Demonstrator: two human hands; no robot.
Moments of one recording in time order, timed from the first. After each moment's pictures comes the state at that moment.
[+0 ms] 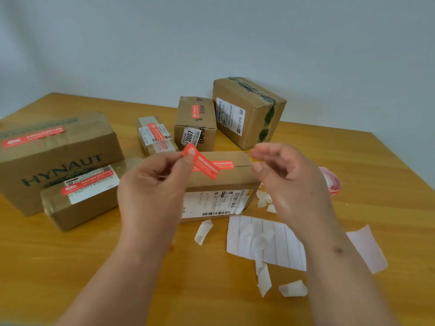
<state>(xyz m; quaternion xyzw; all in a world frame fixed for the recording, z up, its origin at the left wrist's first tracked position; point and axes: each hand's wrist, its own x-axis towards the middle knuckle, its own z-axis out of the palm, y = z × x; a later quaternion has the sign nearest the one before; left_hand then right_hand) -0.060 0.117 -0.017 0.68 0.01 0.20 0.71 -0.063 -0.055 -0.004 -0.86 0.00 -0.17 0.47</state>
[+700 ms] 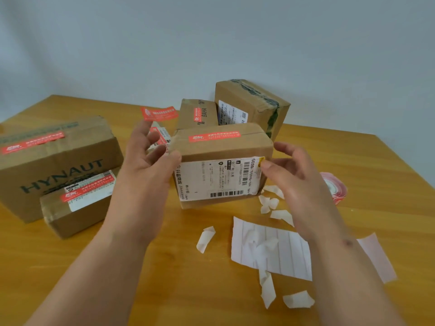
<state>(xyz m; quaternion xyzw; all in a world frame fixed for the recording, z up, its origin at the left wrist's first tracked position) -0.026 0.143 -0.018 0.66 0.00 0.10 0.74 -0.046 -0.067 -0.006 -0.80 0.07 -0.09 0.58</state>
